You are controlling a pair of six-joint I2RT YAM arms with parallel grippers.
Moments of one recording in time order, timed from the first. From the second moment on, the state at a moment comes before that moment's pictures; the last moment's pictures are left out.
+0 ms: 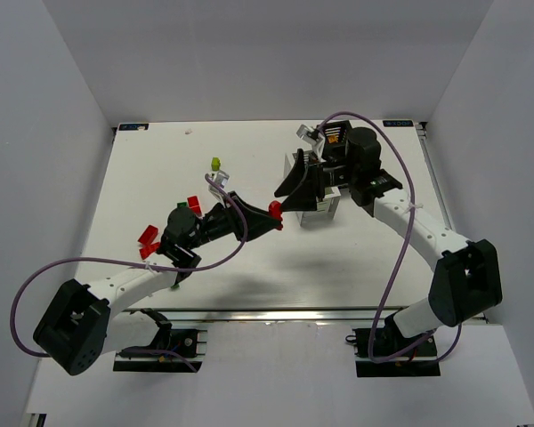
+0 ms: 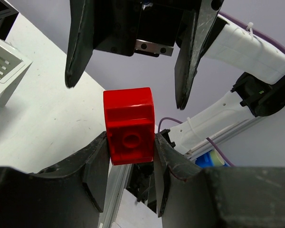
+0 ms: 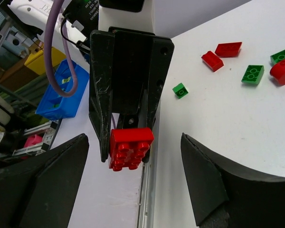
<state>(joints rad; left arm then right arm) -0.62 1.18 0.51 0.90 0.60 -0.89 0.46 1.47 1.16 0.18 -1.30 0.42</state>
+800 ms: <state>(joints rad) -0.62 1.20 0.51 0.94 0.60 -0.90 0.50 1.48 1.16 0.20 -1.31 0.42</state>
